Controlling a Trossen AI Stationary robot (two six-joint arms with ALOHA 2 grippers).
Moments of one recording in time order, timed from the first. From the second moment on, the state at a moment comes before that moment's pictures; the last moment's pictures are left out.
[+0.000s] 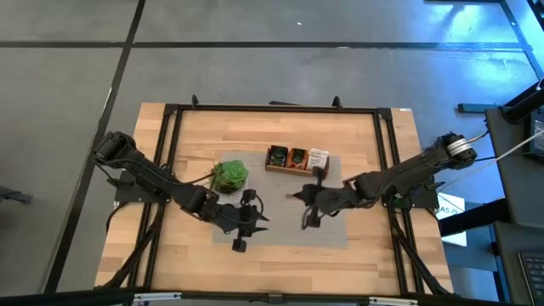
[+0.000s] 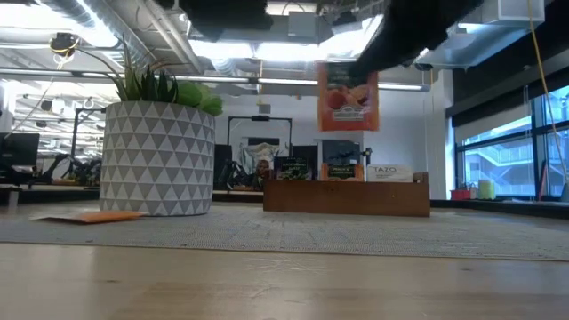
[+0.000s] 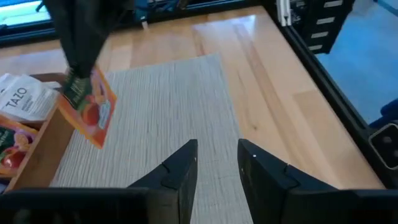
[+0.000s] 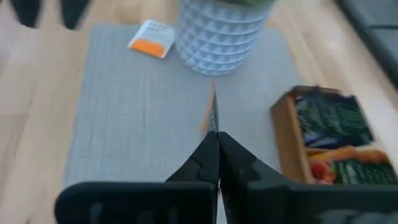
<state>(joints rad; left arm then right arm) -0.46 1.54 0.97 0.00 -0.35 -0.12 0.37 1.46 0.99 -0.28 0.46 0.23</state>
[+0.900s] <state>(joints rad) -0.48 1.53 0.97 0.05 -0.37 -0.02 -0.03 1.41 0.73 -0.01 0.31 -0.08</state>
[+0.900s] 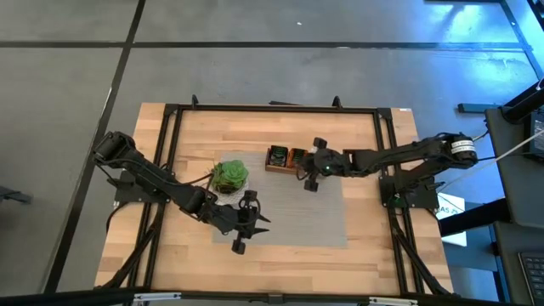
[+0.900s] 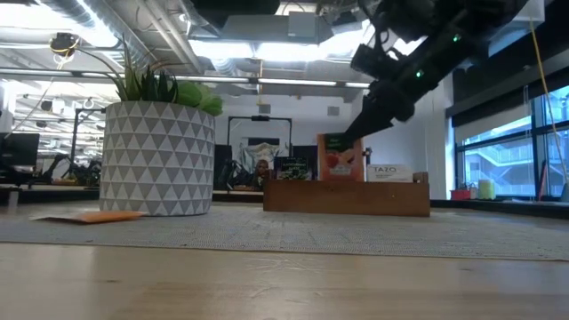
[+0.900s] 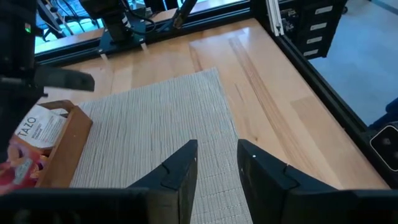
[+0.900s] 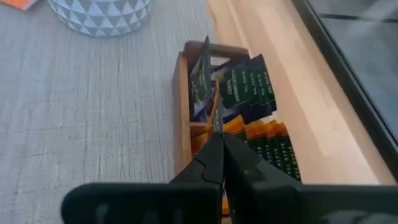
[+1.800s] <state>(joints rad) -0.48 1.53 0.97 0.05 -0.37 -0.04 -0.03 1.54 0.73 0.00 0.42 -0.06</state>
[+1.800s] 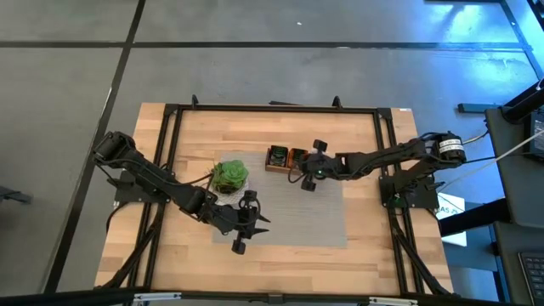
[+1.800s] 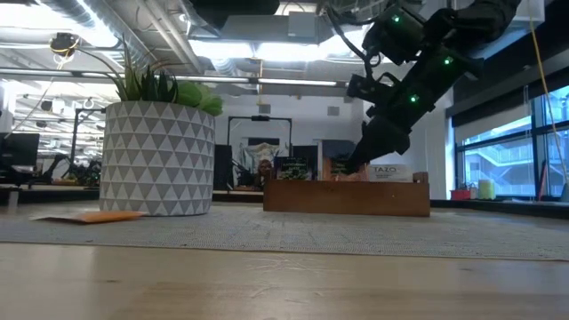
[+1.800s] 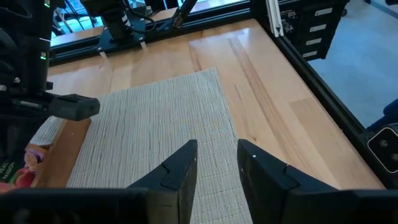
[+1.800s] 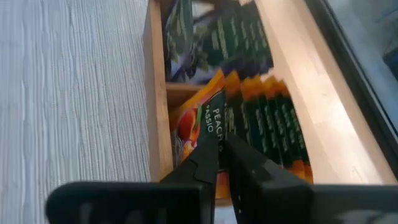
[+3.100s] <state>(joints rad) -0.53 1.53 0.97 -0.06 -0.32 -0.35 0.02 1.51 0.79 -0.04 0.69 -0.05</state>
